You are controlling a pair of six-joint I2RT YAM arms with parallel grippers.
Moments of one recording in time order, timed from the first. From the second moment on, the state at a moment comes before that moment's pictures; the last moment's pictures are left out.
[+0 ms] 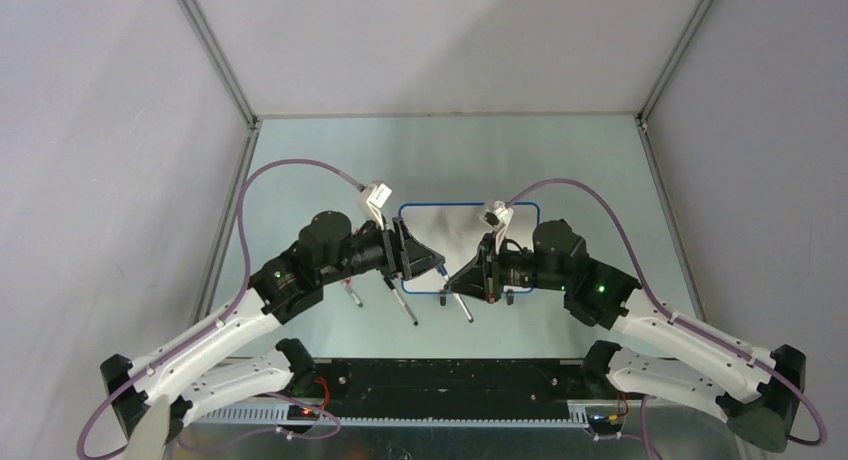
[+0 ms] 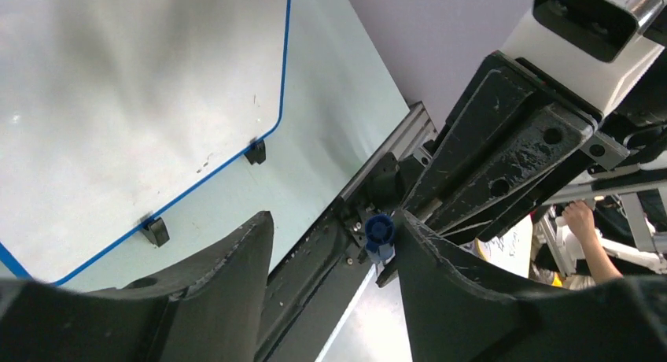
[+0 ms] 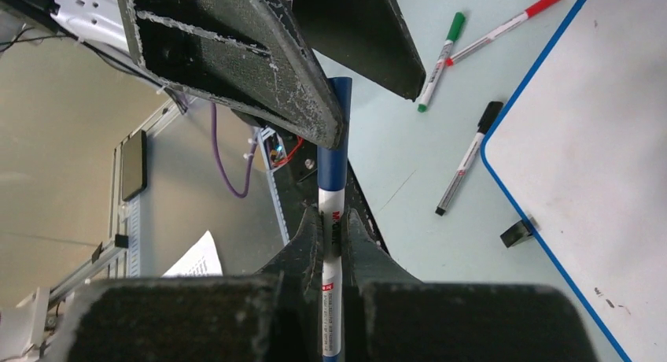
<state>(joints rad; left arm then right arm) -0.85 0.85 0.83 -0.24 0.21 -0.75 0.93 0.88 0.78 -0.13 -0.41 0.45</state>
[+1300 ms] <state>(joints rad) -0.74 0.74 0.70 -0.04 0.37 -0.88 0.93 0.79 0.73 -0.04 -0.32 0.49</state>
